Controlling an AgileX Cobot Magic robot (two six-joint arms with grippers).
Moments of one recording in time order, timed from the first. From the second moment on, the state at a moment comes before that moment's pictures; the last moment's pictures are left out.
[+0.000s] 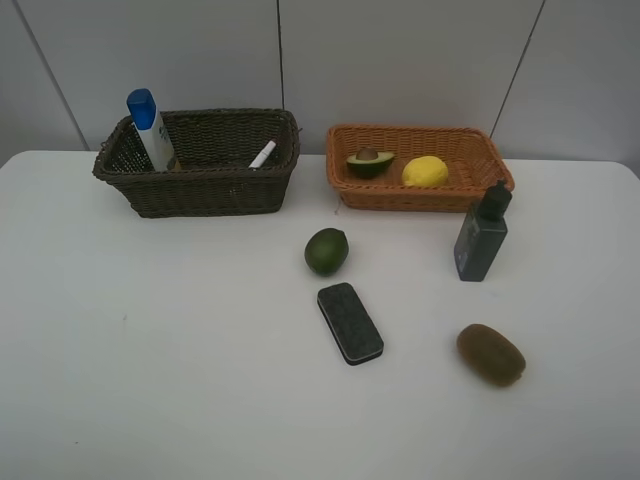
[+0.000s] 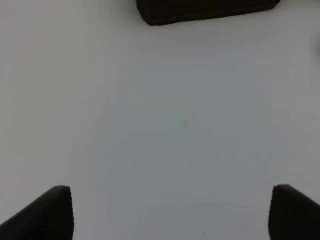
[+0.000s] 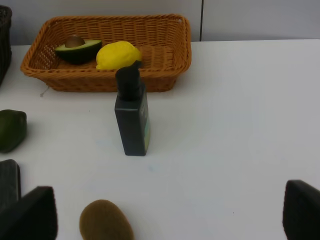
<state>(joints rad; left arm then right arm) 0.00 0.08 -0.62 -0.06 1.18 0.09 -0.03 0.00 -0.51 0.07 1.06 -0.03</state>
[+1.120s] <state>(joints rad) 0.00 -0.01 -0.51 -0.12 1.07 0.09 -0.03 0.00 -0.51 0.07 1.06 -0.03</state>
